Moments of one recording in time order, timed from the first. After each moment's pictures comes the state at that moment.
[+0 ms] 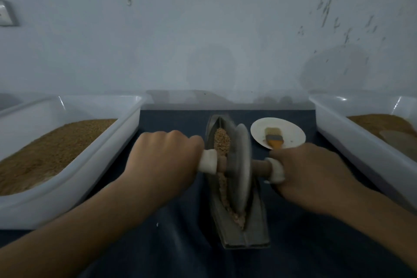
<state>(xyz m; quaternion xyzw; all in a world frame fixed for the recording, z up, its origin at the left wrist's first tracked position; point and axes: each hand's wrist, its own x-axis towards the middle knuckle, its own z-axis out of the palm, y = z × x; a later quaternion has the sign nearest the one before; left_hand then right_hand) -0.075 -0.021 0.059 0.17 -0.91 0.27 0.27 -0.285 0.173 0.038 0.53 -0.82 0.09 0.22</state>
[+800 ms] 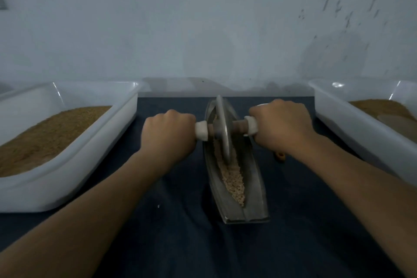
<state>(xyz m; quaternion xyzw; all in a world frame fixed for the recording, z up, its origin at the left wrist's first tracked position) -0.109 -0.040 0.047 0.33 -0.90 0.19 0.22 -0.293 0.112 0.066 0.51 -0.81 0.03 0.27</state>
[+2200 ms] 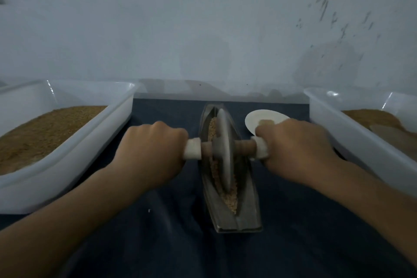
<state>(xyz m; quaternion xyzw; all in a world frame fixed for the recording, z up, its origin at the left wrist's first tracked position) -0.073 -0.040 0.037 0.20 -0.90 0.25 0.30 -0.289 0.154 0.051 0.54 -0.77 0.03 0.34</state>
